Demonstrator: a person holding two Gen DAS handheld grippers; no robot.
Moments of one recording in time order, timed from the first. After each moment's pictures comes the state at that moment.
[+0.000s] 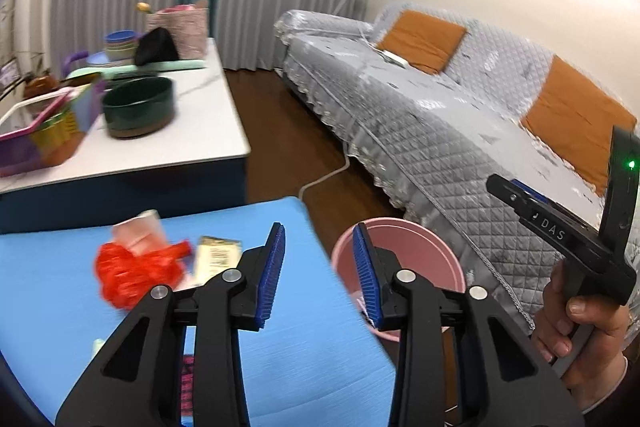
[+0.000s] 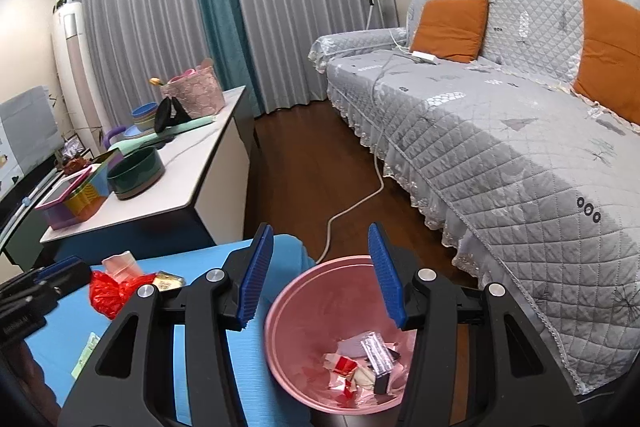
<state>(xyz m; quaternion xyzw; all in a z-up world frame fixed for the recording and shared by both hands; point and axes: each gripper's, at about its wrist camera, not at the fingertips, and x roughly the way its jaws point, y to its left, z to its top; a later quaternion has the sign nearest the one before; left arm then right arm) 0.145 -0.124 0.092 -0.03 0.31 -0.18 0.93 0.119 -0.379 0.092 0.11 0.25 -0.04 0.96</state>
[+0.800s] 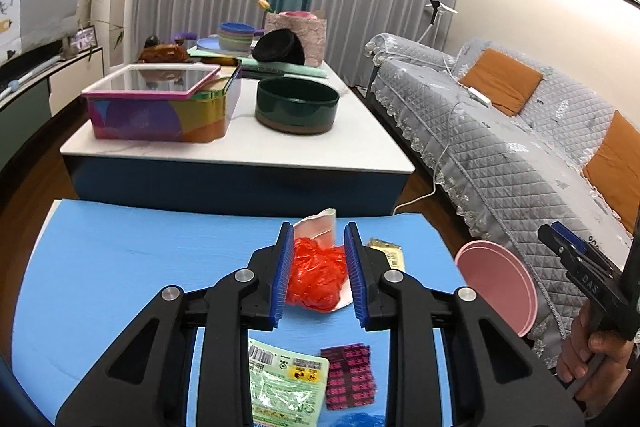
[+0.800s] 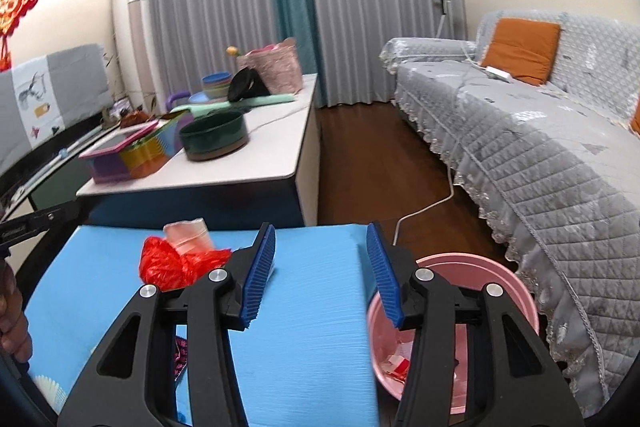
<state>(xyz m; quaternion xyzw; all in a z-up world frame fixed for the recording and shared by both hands) 0.148 0.039 0.082 -0.07 0.30 -0.07 0.95 0.131 -0.252 0.071 0.05 0.25 0.06 0.97</state>
